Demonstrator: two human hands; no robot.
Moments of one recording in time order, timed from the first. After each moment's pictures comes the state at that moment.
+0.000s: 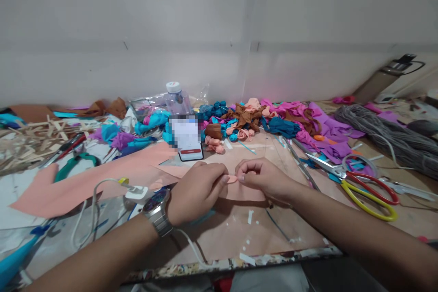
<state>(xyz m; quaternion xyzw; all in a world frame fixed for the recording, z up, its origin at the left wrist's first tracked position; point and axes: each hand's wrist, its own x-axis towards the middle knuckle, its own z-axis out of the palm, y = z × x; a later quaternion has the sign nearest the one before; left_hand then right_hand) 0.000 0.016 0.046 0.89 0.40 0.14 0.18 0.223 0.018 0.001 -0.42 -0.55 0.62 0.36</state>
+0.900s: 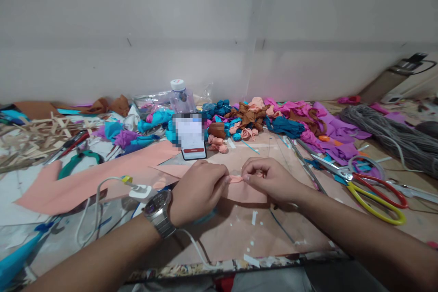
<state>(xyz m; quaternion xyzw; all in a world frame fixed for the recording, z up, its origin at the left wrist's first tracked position) -0.003 0.016 0.043 0.89 0.40 0.13 0.15 0.225 0.018 0.014 -0.43 -0.70 0.45 0.34</state>
